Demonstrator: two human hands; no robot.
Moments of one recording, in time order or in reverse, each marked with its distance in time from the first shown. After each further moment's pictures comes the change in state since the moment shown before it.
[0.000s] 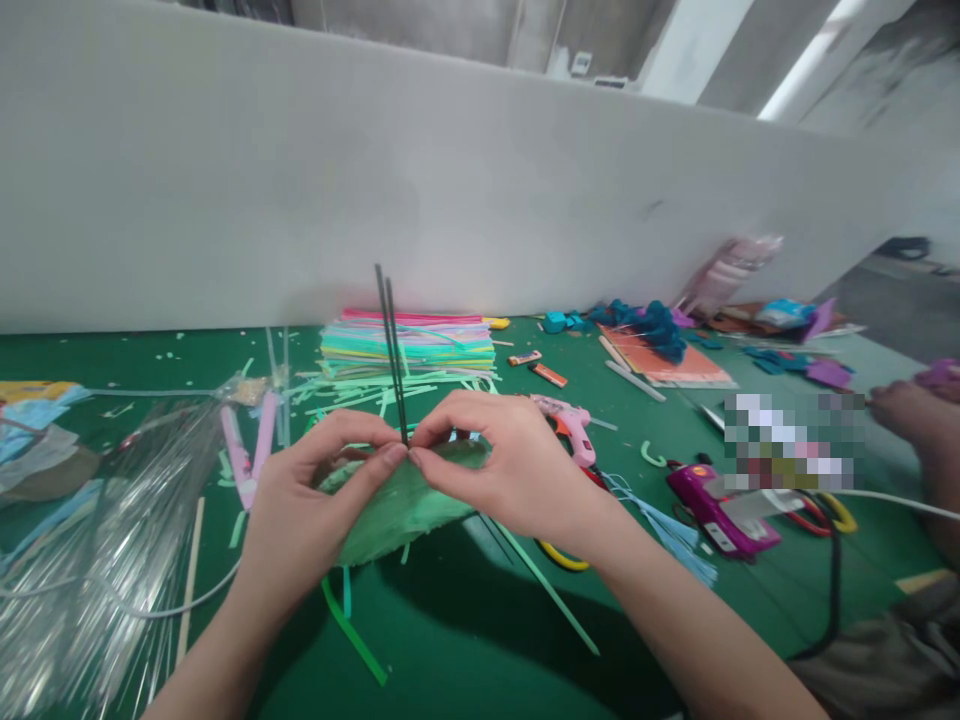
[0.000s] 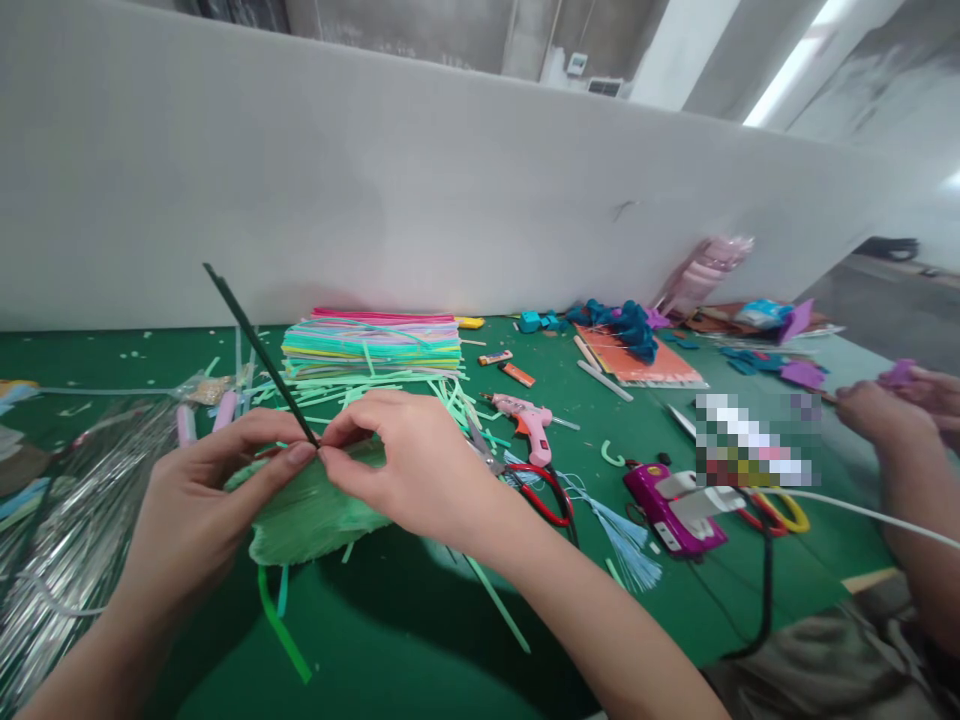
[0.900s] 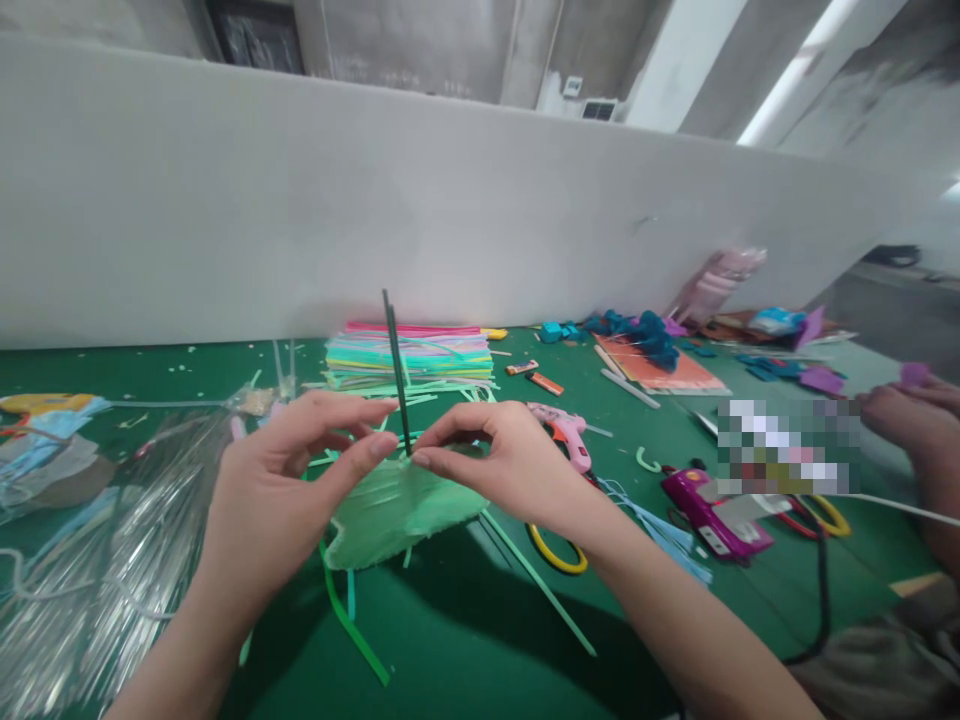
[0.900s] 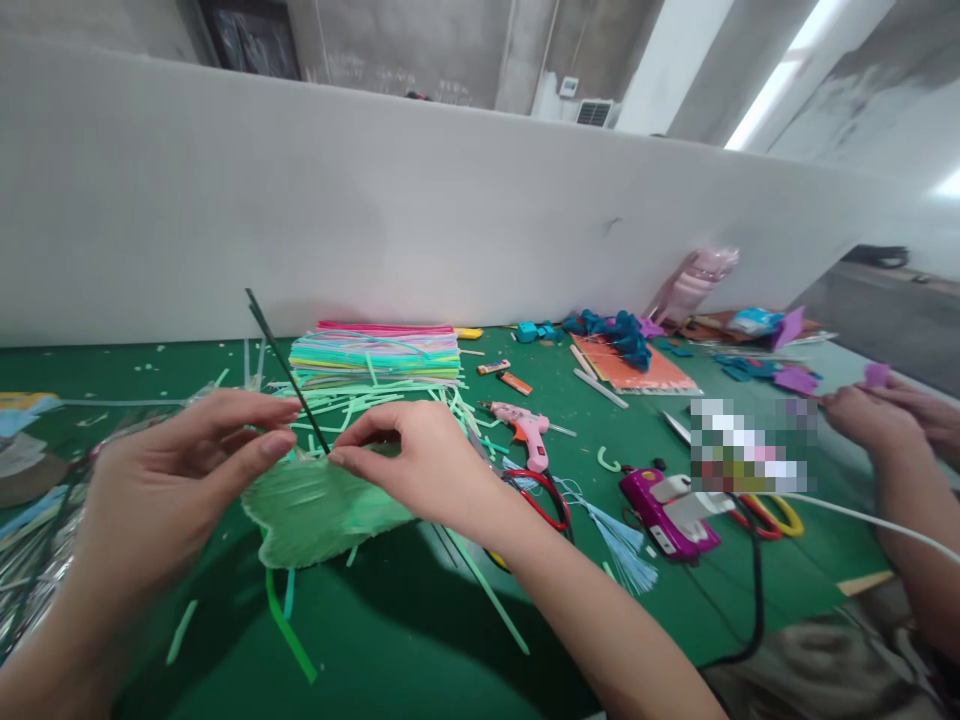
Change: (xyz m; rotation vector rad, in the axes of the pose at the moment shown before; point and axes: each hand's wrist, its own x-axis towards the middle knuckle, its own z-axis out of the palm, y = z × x) left_hand 0.011 0.024 -0.014 0.032 0.071 0.048; right_hand 0.000 0.001 -0.003 0.181 -0.044 0.205
